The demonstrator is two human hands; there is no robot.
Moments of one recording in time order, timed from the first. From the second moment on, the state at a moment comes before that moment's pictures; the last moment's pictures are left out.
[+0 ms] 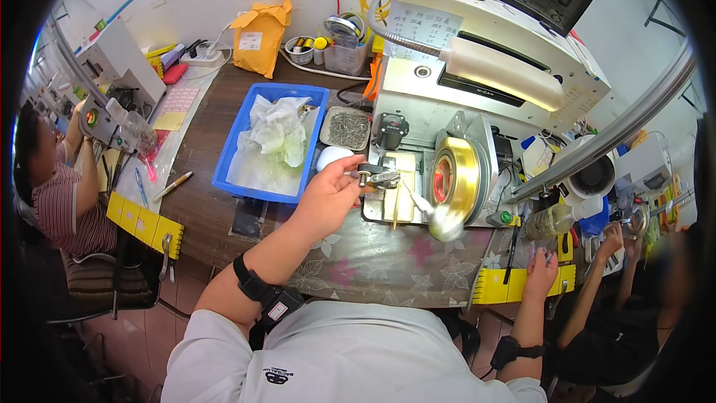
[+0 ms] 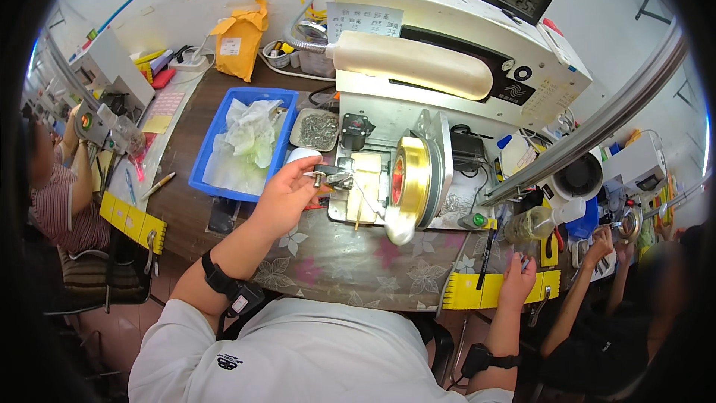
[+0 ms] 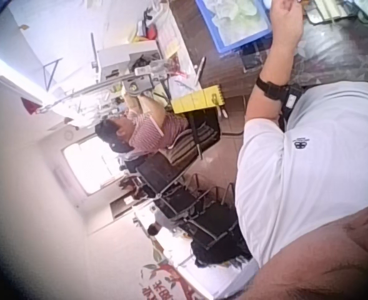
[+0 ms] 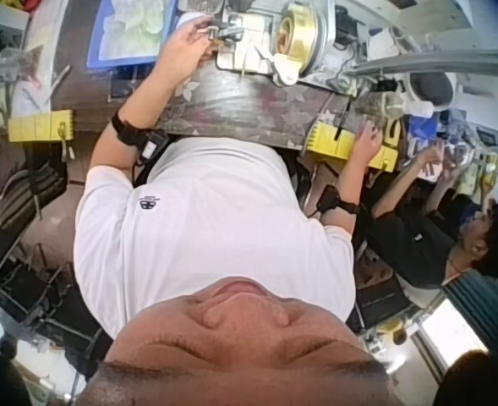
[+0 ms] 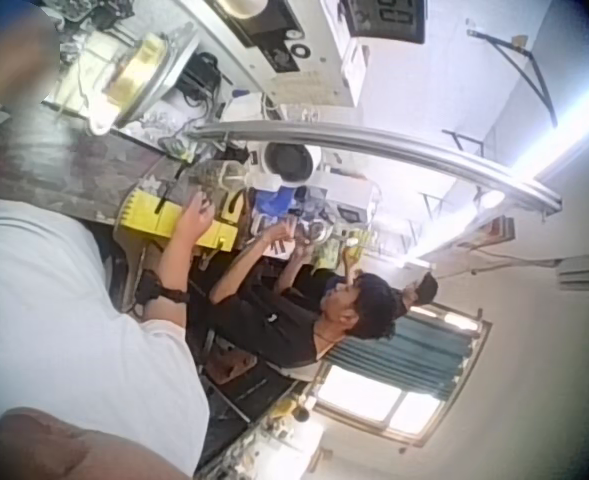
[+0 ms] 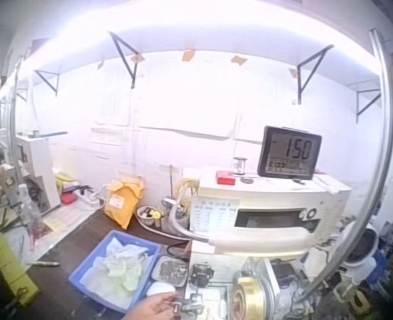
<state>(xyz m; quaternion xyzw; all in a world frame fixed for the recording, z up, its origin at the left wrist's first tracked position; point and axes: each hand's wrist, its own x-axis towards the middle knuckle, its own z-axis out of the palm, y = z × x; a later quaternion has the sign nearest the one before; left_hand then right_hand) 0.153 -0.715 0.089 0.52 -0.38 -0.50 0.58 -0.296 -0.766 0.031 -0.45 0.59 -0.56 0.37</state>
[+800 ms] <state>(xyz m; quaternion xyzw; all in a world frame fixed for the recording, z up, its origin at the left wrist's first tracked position) 0.164 -0.716 0.117 0.54 -0.47 -0.37 0.59 -0.237 -0.721 0.091 -0.47 0.47 -0.48 0.58</state>
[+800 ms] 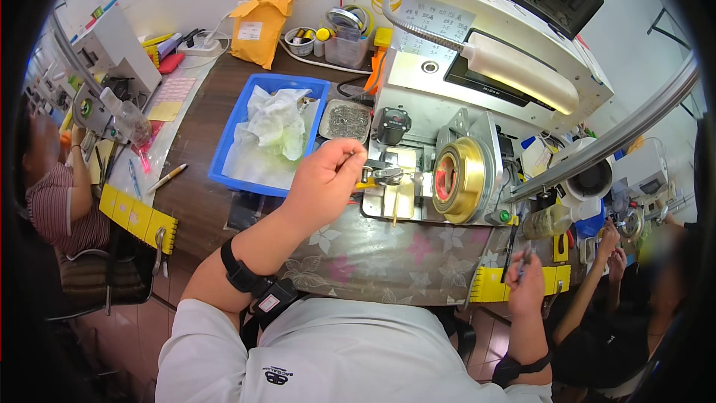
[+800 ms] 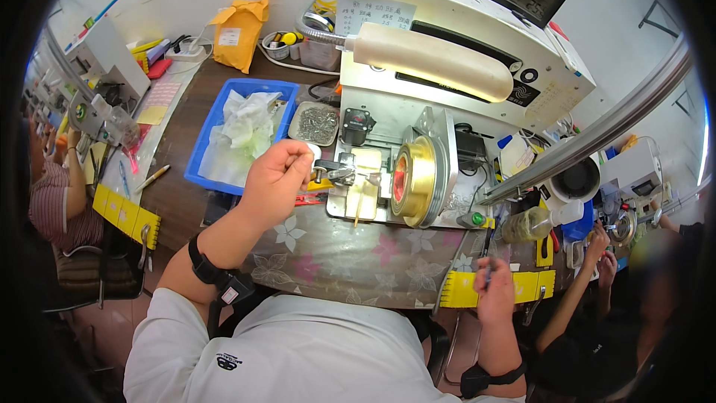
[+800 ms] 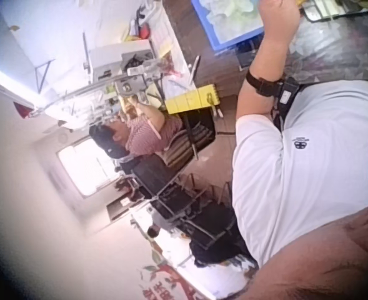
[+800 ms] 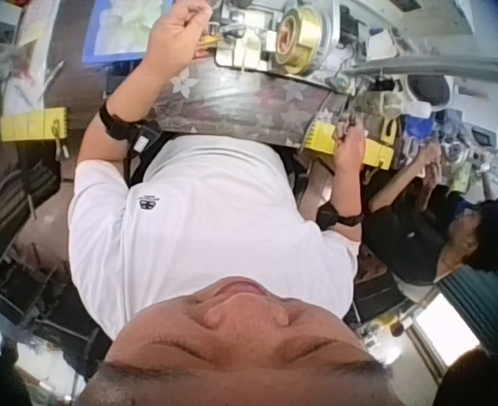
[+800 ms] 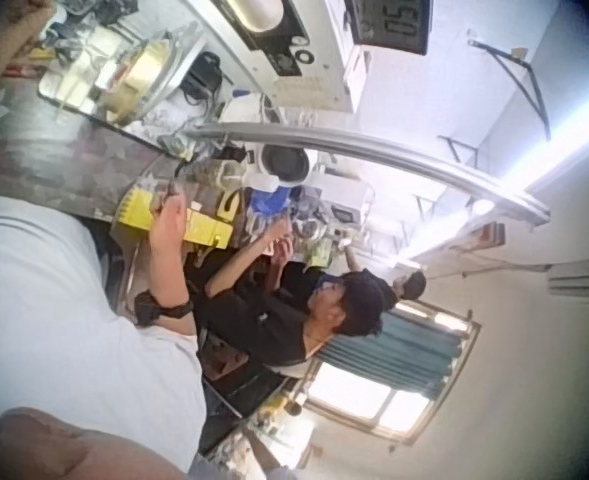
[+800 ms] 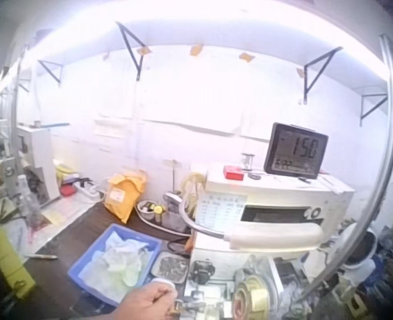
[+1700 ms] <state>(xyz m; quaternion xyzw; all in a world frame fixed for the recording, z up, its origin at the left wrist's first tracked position) 0.139 -0.736 0.127 0.45 -0.52 -0.41 0.60 -0.024 -0.734 0.117 -0.36 0.33 -0.27 0.83</state>
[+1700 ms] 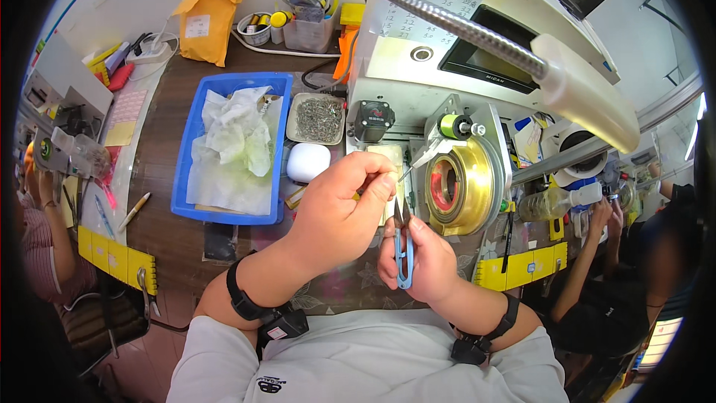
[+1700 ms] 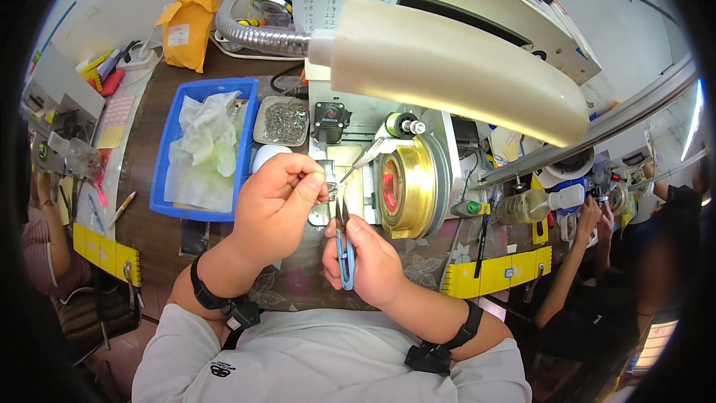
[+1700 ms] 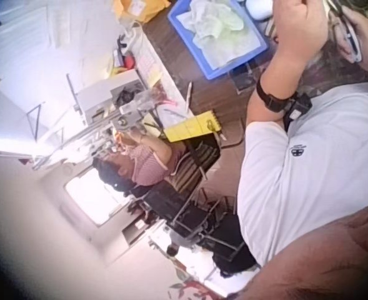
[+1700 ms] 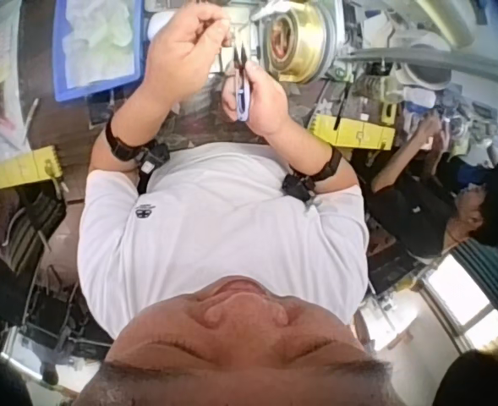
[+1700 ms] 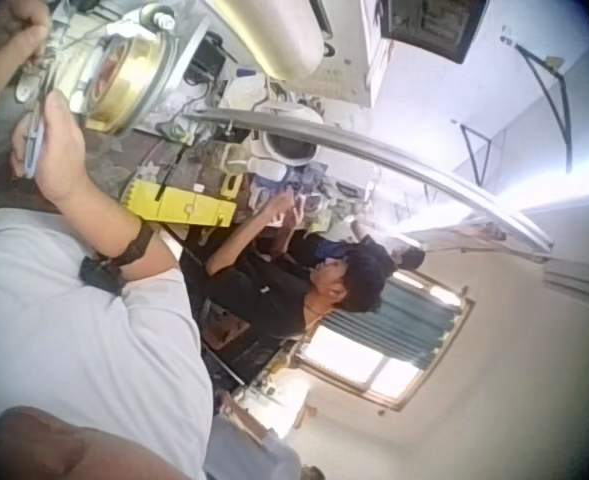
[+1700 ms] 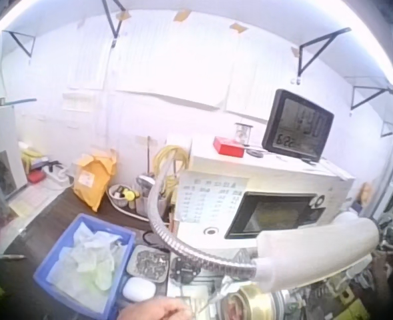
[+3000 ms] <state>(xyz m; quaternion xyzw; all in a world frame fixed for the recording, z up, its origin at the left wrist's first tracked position) 0.145 -0.730 0.124 0.44 -0.60 -0.36 0.56 -0.021 -0.741 0.106 -0.33 0.31 -0.28 0.85</state>
